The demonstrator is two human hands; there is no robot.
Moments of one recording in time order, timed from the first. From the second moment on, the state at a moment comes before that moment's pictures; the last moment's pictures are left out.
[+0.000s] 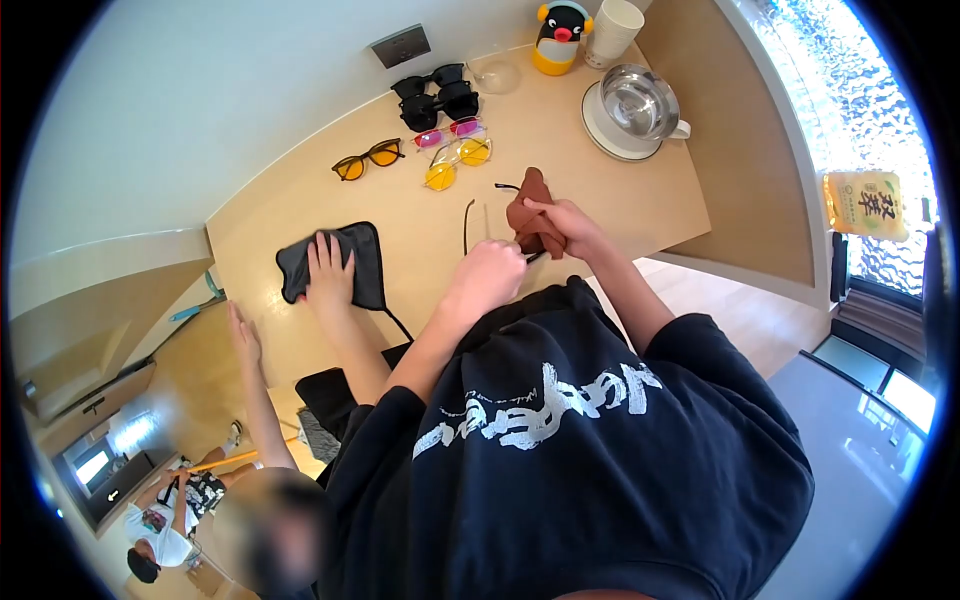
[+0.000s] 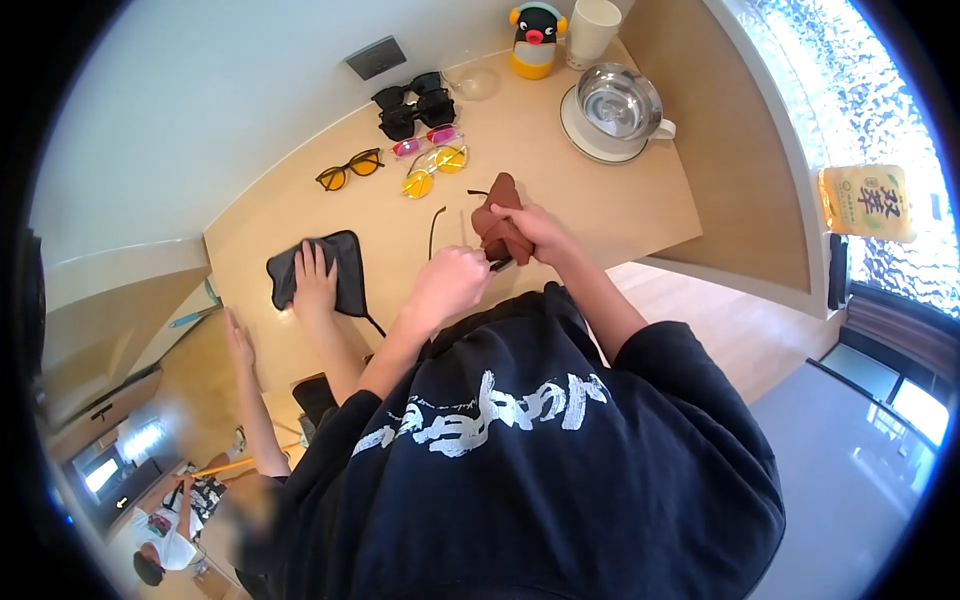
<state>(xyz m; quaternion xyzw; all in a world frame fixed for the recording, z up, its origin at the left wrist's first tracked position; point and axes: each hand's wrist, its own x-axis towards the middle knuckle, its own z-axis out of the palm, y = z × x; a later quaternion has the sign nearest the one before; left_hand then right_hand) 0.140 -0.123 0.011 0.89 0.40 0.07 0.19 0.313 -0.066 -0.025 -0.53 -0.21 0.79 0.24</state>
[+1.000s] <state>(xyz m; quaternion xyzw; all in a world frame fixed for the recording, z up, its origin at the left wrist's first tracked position) 0.112 -0.089 0.009 -0.06 0.31 0.66 0.68 0.268 -0.090 0.033 -0.33 -0.84 0.38 0.20</state>
